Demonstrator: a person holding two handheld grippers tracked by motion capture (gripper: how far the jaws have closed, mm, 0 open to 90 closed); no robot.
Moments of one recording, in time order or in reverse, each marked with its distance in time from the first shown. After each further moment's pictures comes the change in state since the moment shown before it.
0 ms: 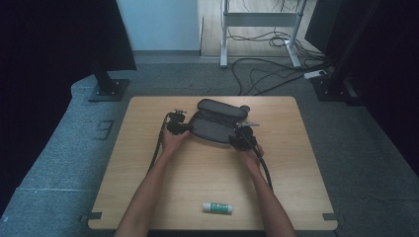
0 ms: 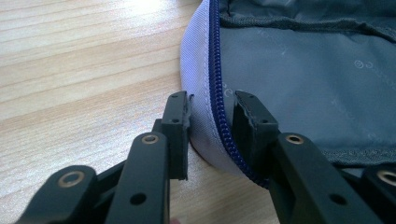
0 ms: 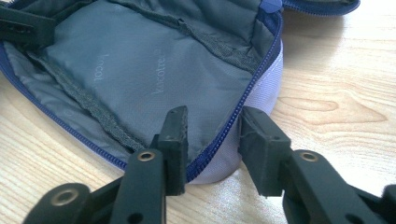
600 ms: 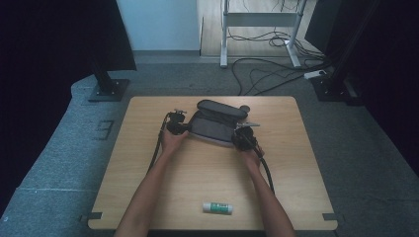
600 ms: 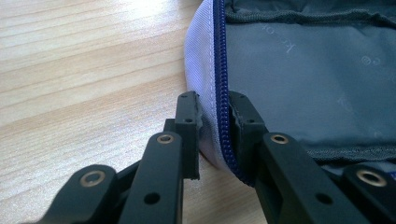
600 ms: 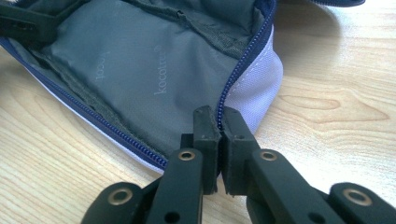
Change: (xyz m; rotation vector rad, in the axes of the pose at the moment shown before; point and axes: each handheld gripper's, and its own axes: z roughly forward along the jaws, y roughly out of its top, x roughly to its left) left arm 0.000 0.000 -0.001 -0.001 0.007 0.016; right arm -0.002 -0.001 -0.002 -0.002 0.019 0.008
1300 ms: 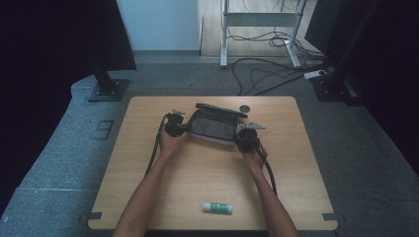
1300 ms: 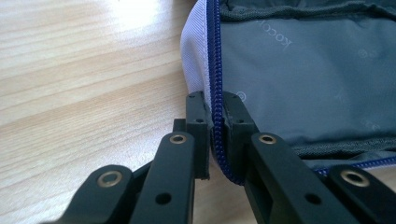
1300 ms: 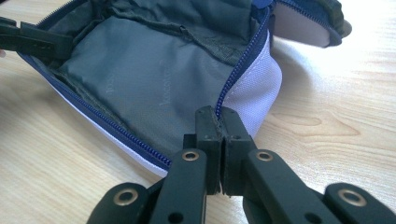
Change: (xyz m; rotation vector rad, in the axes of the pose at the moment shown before) left arm -0.006 -0.008 -0.024 -0.064 -0.037 0.025; right arm 0.002 -0.001 -0.028 -0.109 0.027 -0.040
